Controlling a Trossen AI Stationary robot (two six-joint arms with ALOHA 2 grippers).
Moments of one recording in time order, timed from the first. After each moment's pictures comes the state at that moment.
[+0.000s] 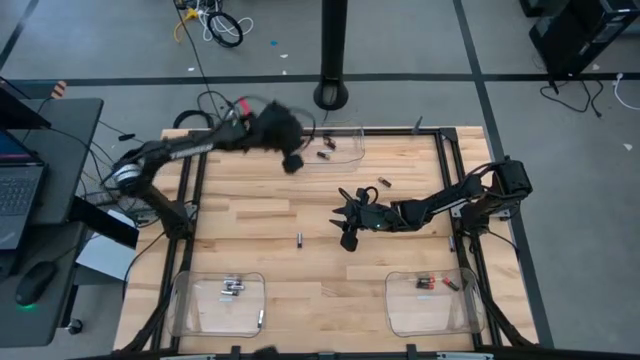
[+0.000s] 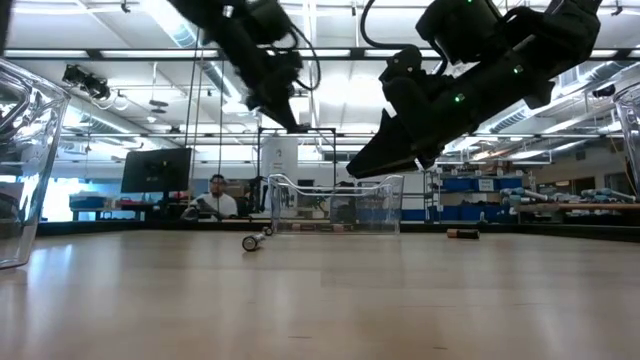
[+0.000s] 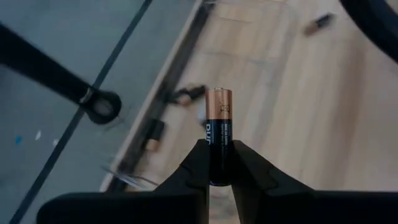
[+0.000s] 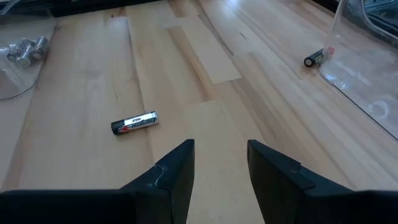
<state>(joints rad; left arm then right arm) 0.48 1.56 1.31 -0.52 -0.09 0.18 0.10 1.66 0.67 0.45 0.35 0.26</state>
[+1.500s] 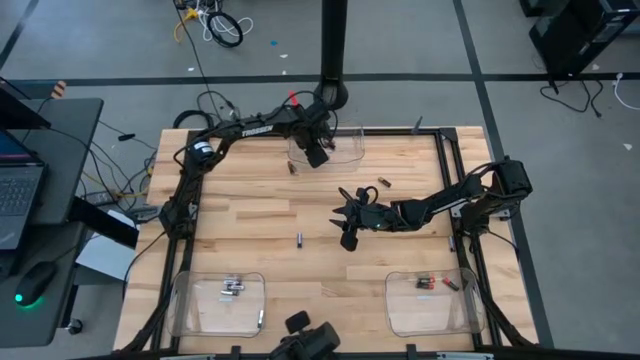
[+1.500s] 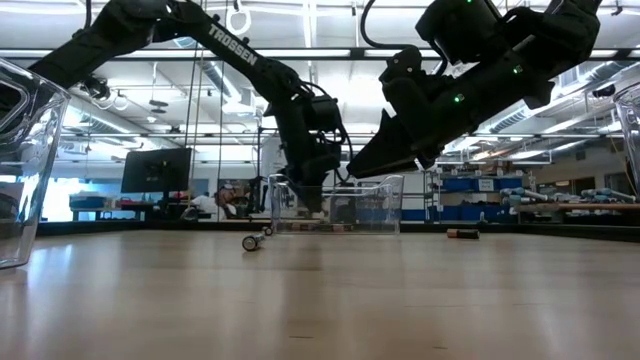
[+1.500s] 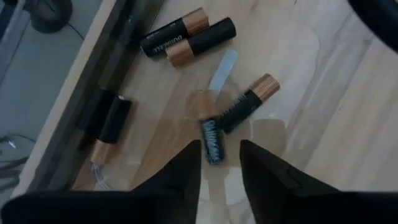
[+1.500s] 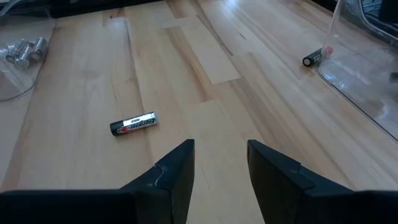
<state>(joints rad) 0.59 2.20 1.81 -0.79 0.00 0.11 0.10 1.66 0.67 0.45 0.35 0.26</state>
